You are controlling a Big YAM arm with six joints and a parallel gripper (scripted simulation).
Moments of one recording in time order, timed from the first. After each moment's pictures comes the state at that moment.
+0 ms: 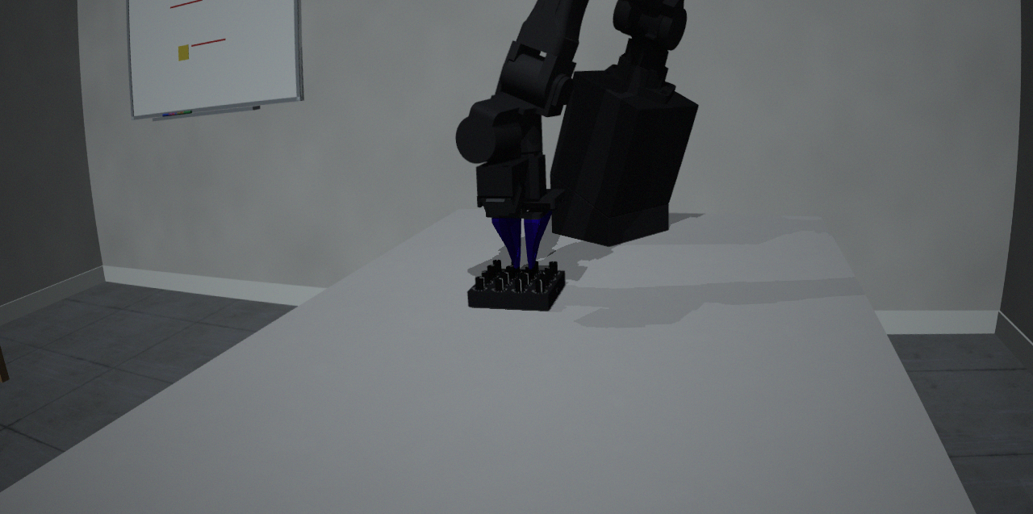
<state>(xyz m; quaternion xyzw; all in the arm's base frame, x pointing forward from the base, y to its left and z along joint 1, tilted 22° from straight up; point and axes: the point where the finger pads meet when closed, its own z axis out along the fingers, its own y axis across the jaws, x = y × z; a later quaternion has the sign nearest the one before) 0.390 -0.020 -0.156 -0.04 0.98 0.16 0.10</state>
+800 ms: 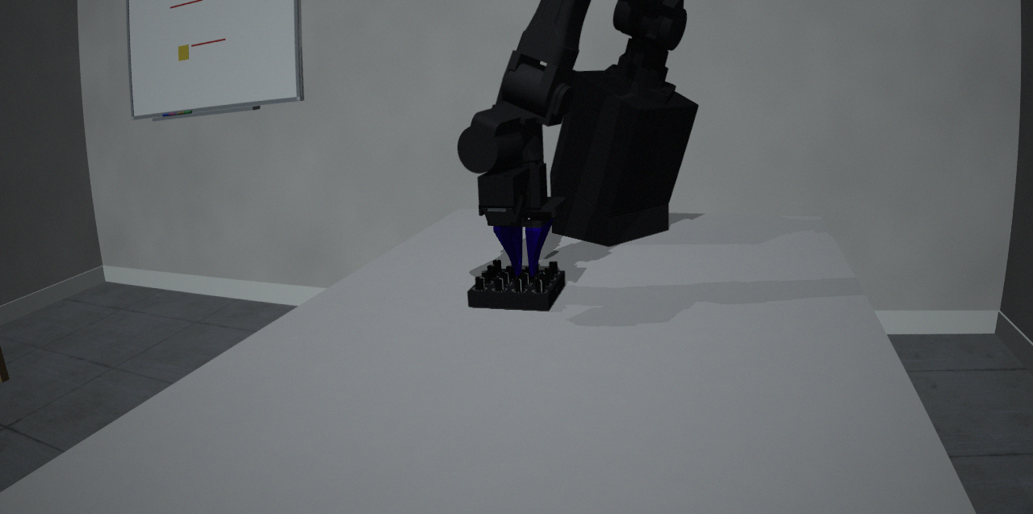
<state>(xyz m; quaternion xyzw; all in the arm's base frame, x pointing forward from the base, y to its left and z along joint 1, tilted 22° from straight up) 0.387 -0.016 -0.168 -0.04 0.98 0.16 0.10</state>
